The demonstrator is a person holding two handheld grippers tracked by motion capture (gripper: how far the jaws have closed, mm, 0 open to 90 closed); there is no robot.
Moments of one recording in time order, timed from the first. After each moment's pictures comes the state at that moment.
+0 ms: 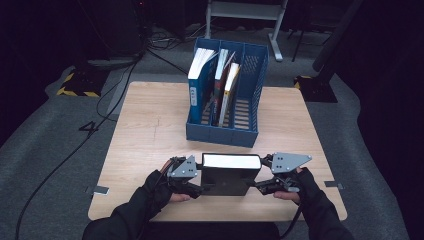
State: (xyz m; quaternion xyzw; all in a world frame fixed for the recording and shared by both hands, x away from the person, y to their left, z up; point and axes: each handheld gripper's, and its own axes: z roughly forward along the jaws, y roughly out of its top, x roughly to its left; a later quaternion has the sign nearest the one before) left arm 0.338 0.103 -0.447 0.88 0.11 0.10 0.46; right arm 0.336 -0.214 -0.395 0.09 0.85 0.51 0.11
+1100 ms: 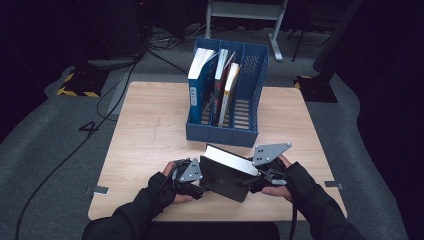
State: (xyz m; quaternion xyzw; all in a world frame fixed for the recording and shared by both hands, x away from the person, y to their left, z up) left arm 0.341 0.097 -0.463 0.88 0.14 0.15 0.42; right arm 0.337 -0.172 -0.363 0.12 0.89 0.43 0.06
